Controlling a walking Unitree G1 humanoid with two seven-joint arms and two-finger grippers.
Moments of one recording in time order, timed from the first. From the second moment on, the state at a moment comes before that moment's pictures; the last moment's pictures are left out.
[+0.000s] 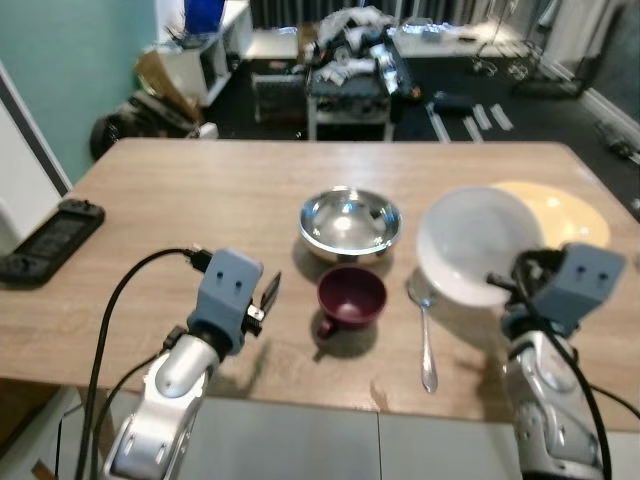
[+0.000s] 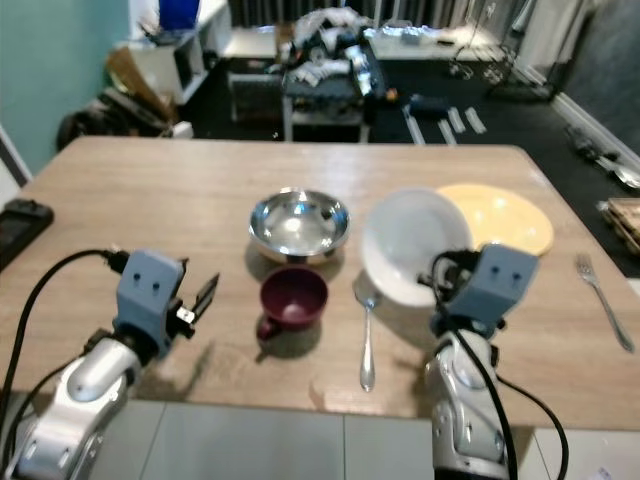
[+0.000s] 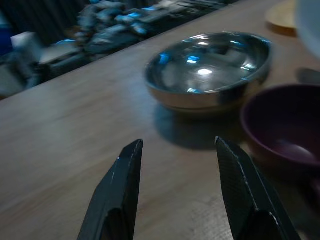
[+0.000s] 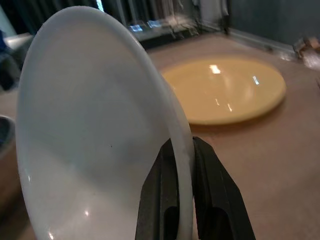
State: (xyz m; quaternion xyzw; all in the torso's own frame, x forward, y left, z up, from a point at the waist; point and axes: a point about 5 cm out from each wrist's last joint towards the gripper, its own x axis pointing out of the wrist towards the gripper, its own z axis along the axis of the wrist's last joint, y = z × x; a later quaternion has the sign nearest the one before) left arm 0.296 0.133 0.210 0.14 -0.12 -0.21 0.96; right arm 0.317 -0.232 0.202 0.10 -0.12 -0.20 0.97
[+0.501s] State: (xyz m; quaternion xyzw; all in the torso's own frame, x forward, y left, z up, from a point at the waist) left arm 0.279 0.151 0.232 0.17 -0.11 -0.32 0.93; right arm 0.334 -0.254 0.190 0.27 -0.01 -0.19 0.94
